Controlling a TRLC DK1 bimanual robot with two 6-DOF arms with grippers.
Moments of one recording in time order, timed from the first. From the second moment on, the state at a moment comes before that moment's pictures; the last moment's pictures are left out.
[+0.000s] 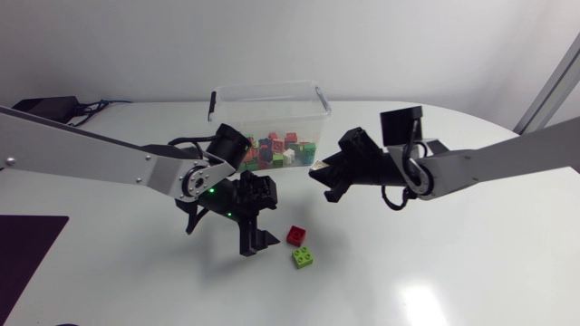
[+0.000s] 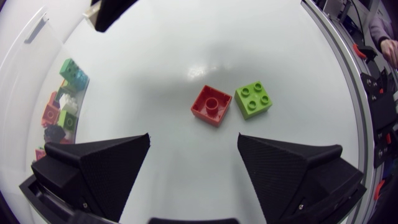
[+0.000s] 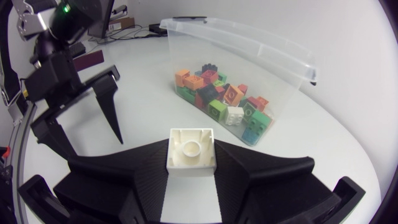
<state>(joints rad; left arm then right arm) -0.54 1.88 1.02 -0.23 0.39 0.90 0.31 1.79 0.86 0.33 -0.51 -0.37</state>
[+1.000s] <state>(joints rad) -0.61 2.13 1.26 -0.42 0.51 1.08 0.14 1.68 1.15 0.20 -0.62 -0.16</state>
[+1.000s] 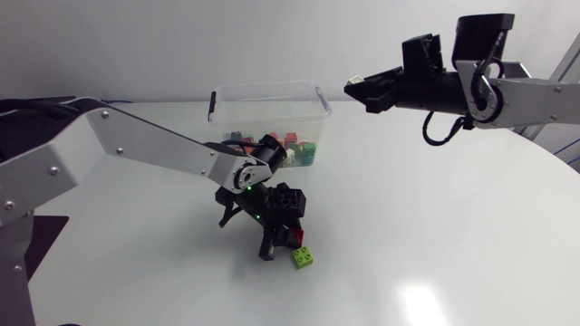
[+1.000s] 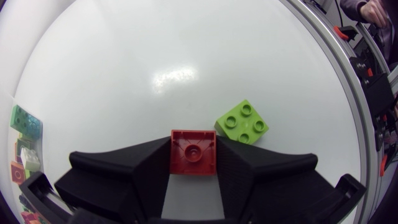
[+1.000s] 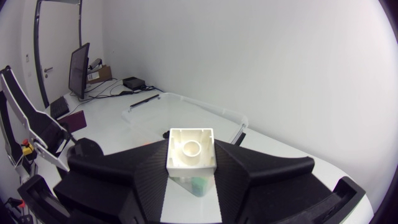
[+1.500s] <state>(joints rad) -0.51 1.91 1.15 -0.53 0.51 1.10 0.26 1.99 1.53 0.16 -0.53 -0.10</state>
